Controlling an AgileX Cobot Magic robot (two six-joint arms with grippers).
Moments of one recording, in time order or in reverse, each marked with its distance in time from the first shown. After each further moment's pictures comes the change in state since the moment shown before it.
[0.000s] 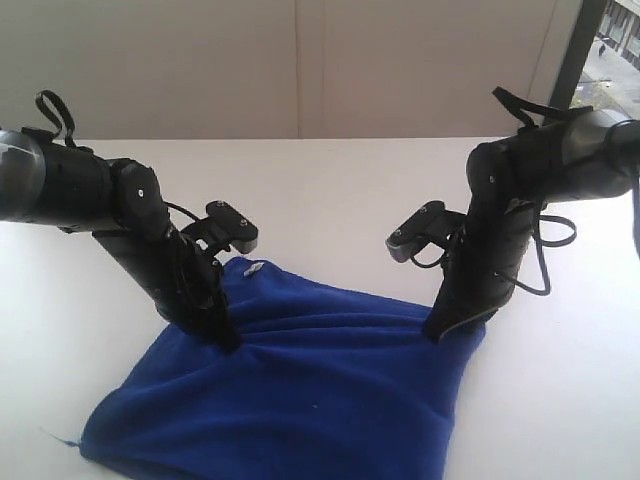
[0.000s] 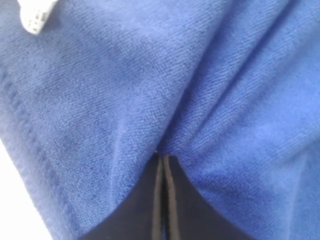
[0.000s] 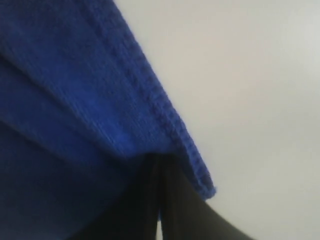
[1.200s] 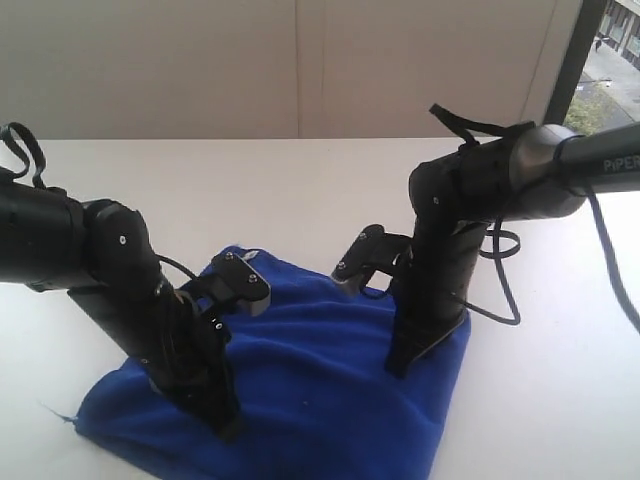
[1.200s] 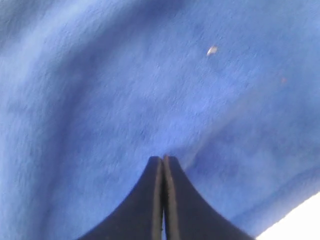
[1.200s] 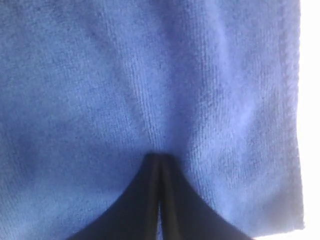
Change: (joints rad) left arm -0.143 -0.192 0.244 -0.173 0.017 0.047; right arm 0.163 -0.014 0.012 0.026 0.012 -0.074
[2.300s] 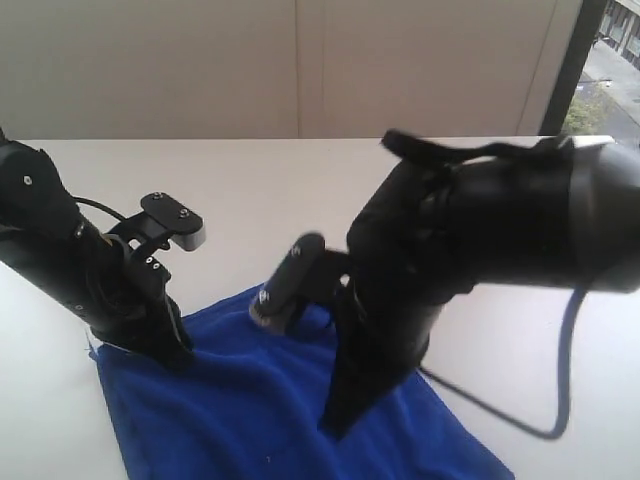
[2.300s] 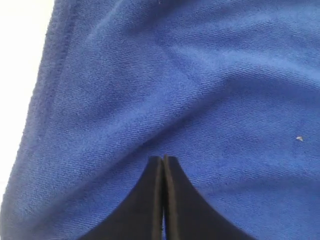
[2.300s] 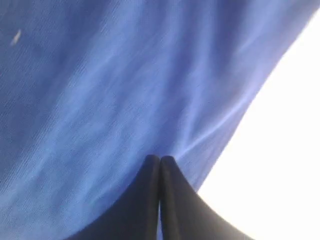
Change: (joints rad) left arm 0.168 -0.147 0.008 0.035 0.047 -0.014; right arm 0.371 -0.299 0.139 -0.188 0.022 0.429
